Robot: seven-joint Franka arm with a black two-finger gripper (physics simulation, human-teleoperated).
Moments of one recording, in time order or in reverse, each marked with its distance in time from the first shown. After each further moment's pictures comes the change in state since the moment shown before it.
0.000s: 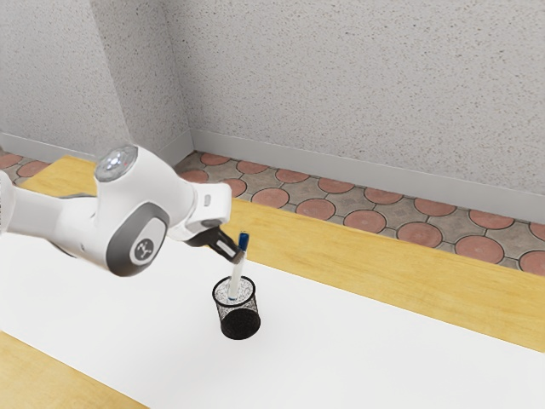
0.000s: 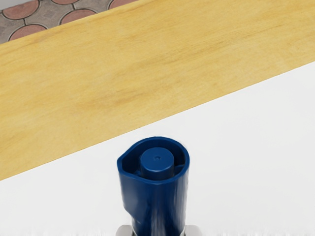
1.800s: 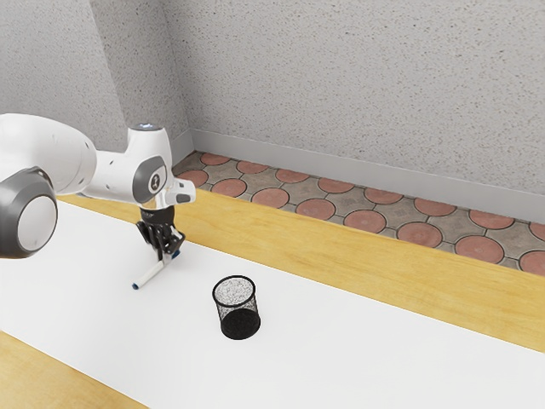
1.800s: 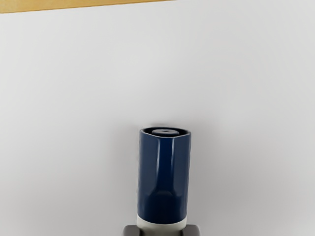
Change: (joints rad) arm 0.004 0.710 0.477 0.770 0.087 -0.726 0.012
